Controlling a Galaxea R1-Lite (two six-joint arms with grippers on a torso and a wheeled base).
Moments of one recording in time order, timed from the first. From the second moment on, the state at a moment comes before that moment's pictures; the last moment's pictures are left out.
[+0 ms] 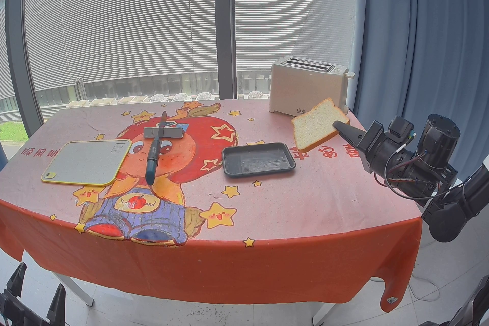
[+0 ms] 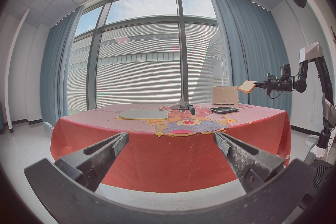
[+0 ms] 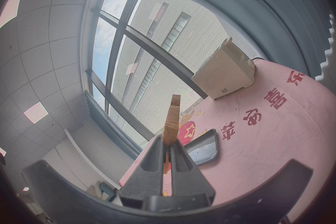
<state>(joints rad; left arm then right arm) 0.00 0.02 -0.02 0.00 -0.02 0.01 0.41 1.86 -0.60 -1.29 0.18 0.89</state>
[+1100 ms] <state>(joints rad) 0.00 0.02 -0.02 0.00 -0.02 0.01 0.36 1.95 -0.54 -1.55 0.20 0.41</state>
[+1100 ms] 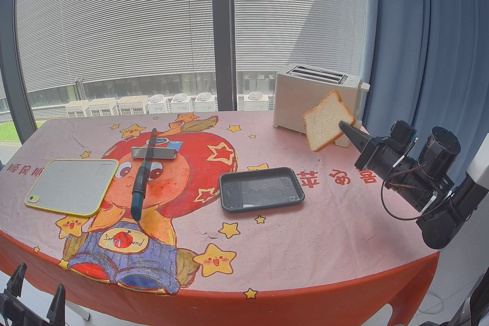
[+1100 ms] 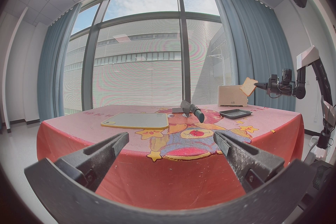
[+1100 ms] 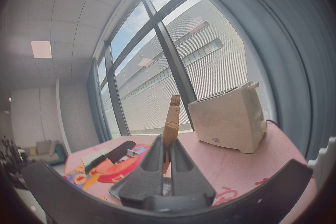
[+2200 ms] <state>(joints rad) 0.00 0.02 -0.02 0.00 -0.02 0.01 0.25 1.91 -0.50 -1.55 0.20 0.21</state>
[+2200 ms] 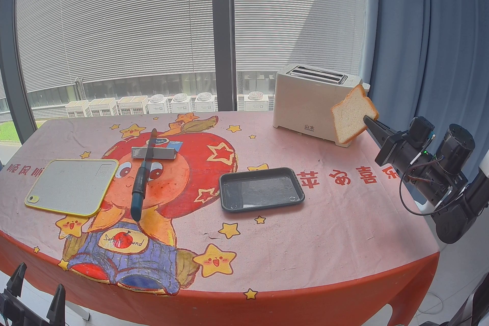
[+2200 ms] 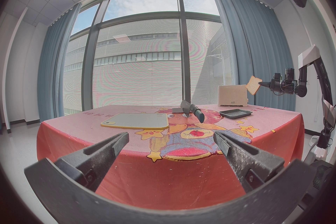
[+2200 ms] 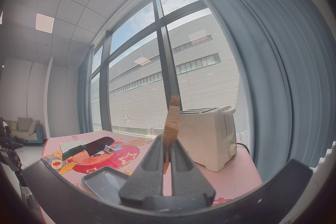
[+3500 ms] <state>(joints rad) 0.00 0.02 -0.02 0.00 -0.02 0.01 0.09 1.90 -0.80 -1.44 0.44 0.23</state>
